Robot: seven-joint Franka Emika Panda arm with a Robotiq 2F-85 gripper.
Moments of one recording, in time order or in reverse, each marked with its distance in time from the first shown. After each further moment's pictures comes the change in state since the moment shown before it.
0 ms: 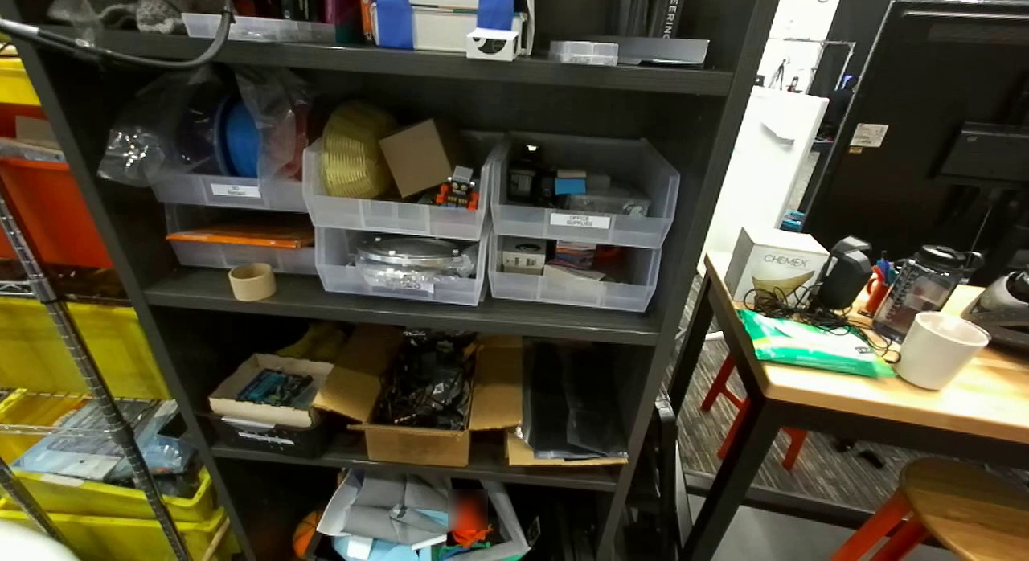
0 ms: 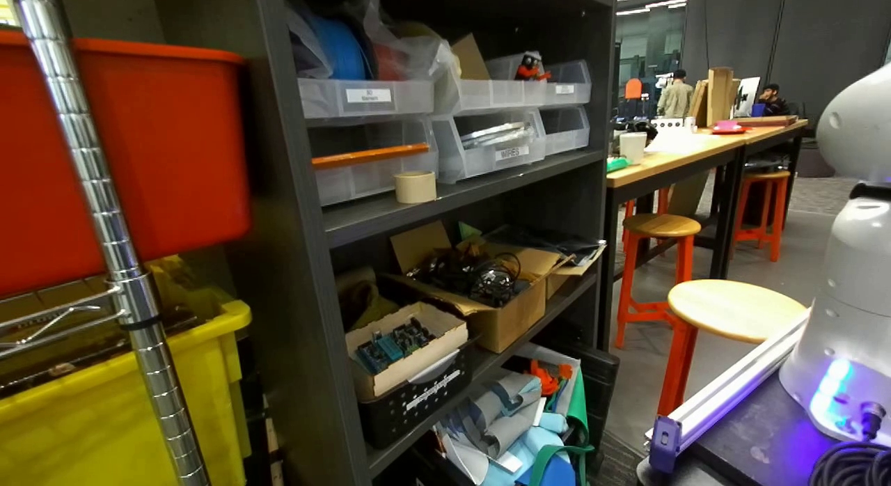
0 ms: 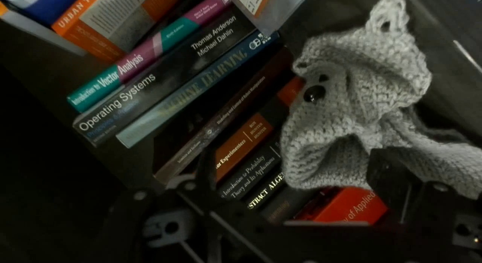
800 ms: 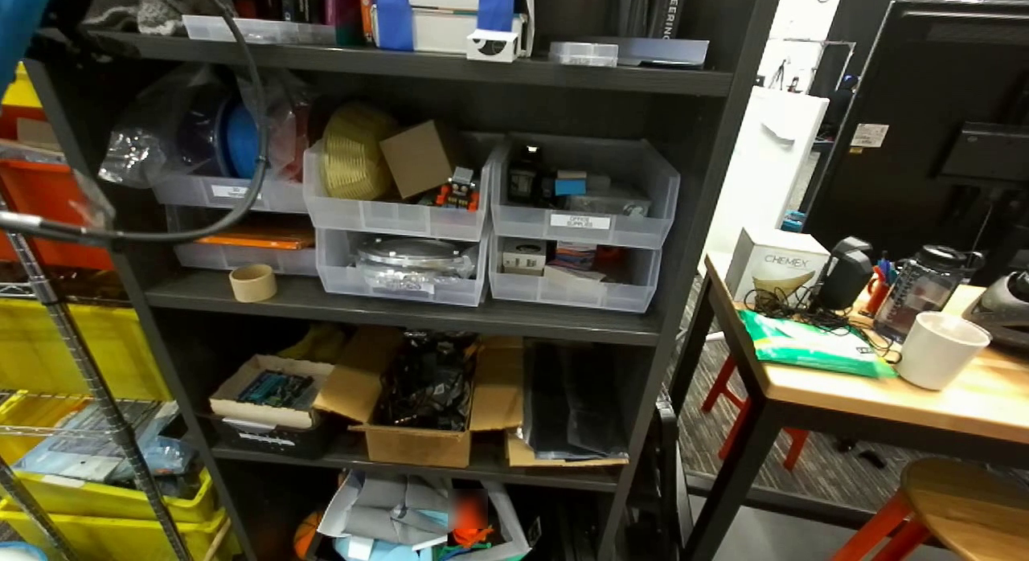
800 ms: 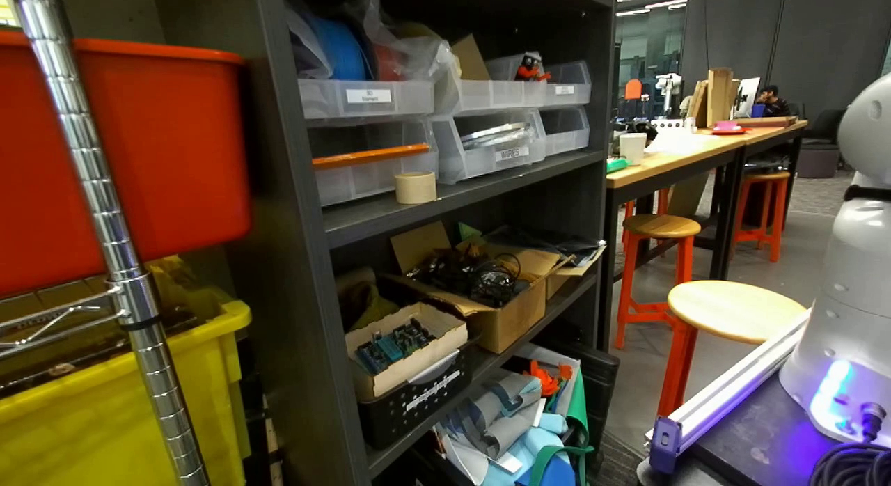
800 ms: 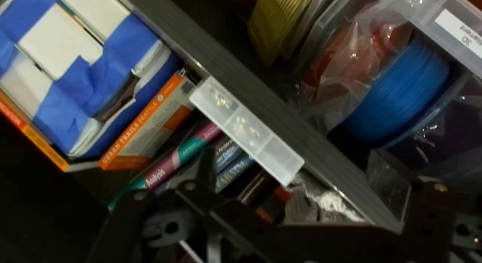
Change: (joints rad) arm 0.151 -0.322 -0.134 -0.477 -0.004 0.103 0.104
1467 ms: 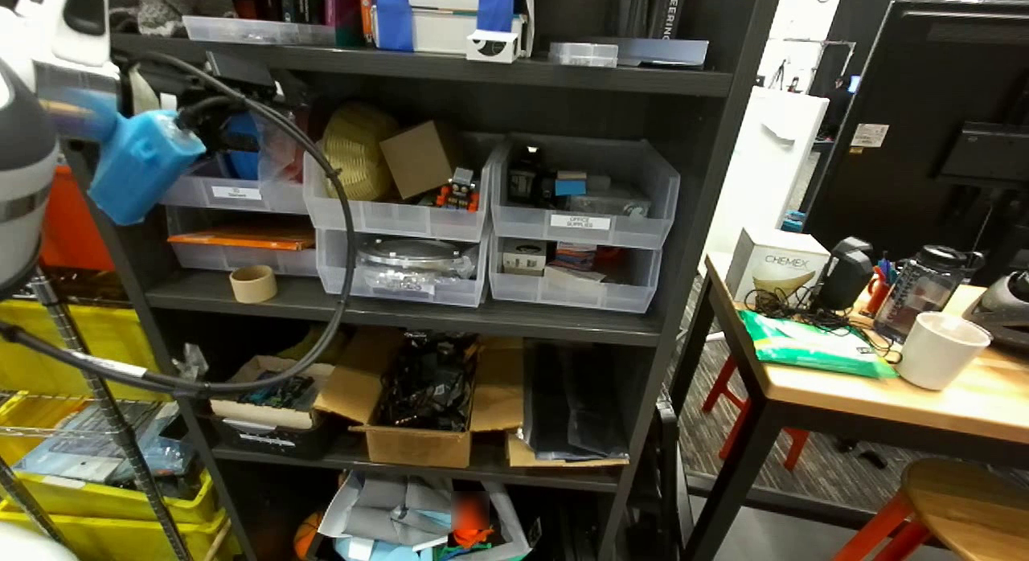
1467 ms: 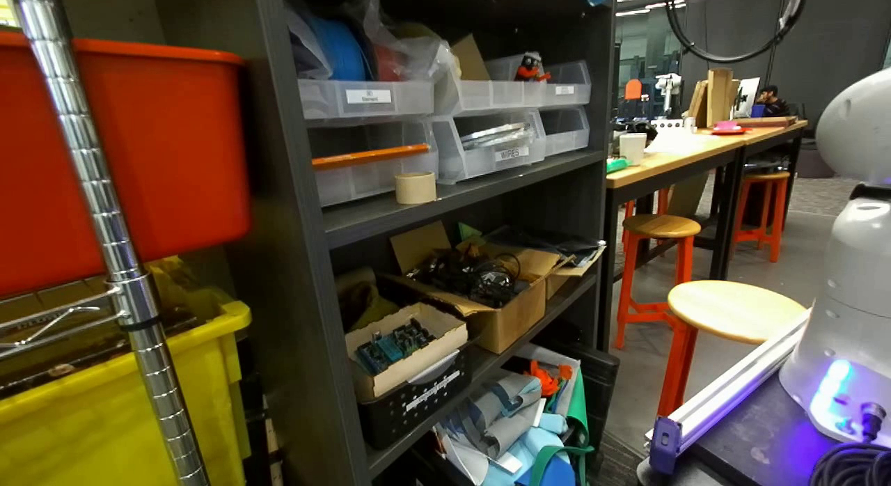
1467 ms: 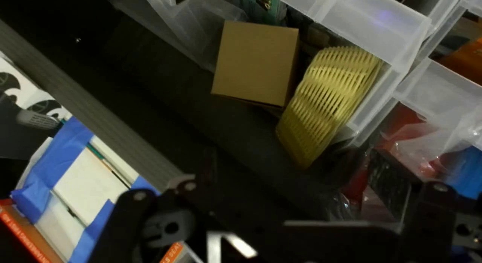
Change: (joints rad) arm -0.171 -0.075 0.037 -0.254 0.023 0.176 0.137
